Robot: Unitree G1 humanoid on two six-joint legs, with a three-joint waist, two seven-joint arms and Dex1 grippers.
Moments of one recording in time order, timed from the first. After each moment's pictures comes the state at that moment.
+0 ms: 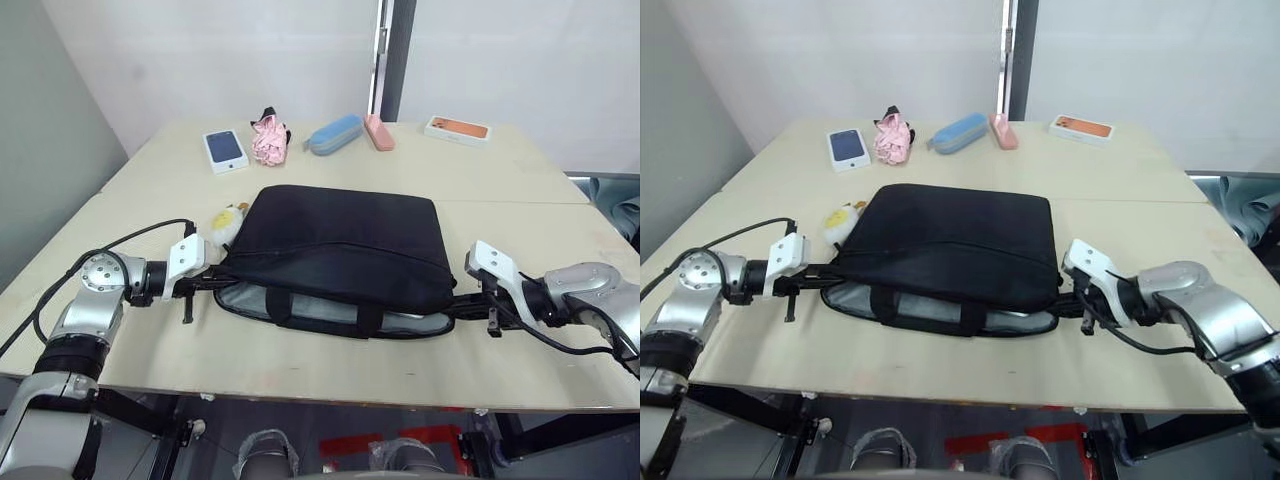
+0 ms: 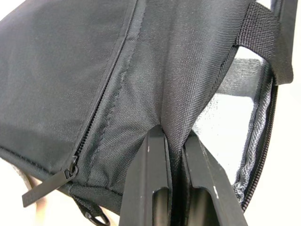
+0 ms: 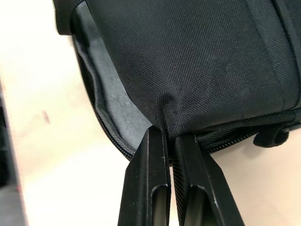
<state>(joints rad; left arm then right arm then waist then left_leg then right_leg) -0.41 0.77 0.01 0.43 -0.24 -0.19 -1.36 -0.29 -1.01 0.12 -0.18 0.42 0.68 1.09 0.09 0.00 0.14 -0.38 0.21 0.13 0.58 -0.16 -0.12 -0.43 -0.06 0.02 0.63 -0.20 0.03</state>
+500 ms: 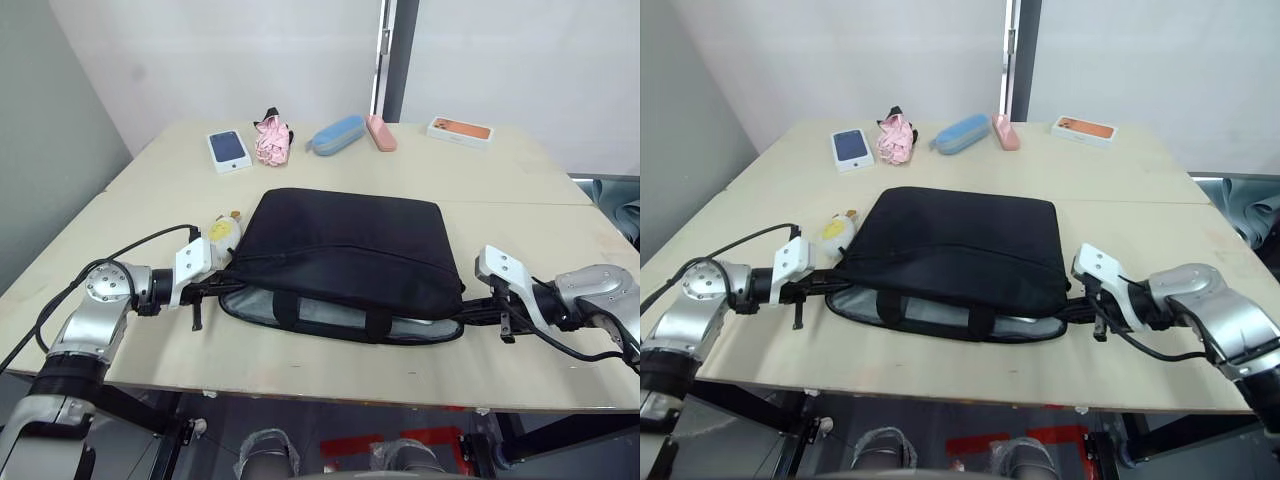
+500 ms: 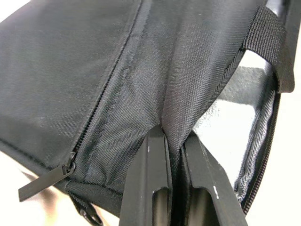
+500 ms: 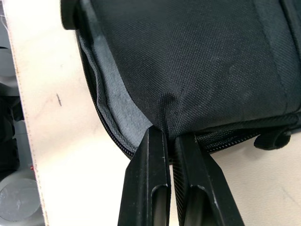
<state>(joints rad) -0.41 0.74 0.01 0.40 -0.23 -0.16 -1.30 -0.21 -1.03 0.06 -0.22 0.44 0.68 1.14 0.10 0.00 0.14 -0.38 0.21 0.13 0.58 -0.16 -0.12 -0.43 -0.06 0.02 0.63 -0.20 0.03</state>
